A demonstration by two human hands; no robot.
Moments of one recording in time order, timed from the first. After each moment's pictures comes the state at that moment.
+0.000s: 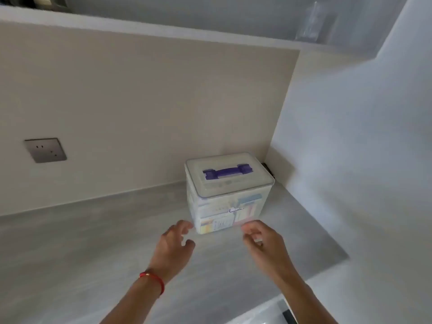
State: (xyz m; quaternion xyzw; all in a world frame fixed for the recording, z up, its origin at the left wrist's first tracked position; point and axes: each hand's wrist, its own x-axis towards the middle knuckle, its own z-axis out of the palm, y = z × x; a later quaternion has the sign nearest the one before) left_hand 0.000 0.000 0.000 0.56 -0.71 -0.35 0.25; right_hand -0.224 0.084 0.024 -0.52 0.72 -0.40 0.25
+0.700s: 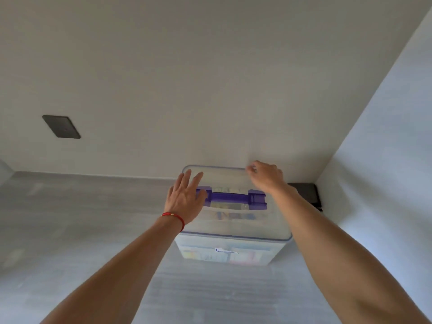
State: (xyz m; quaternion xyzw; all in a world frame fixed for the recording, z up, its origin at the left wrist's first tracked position) left_hand -0.156 -0.213 -0.013 0.70 -0.68 -0.14 0.17; right_hand -0.390 -0.310 0.019 -0.71 0.68 -0.05 0.18
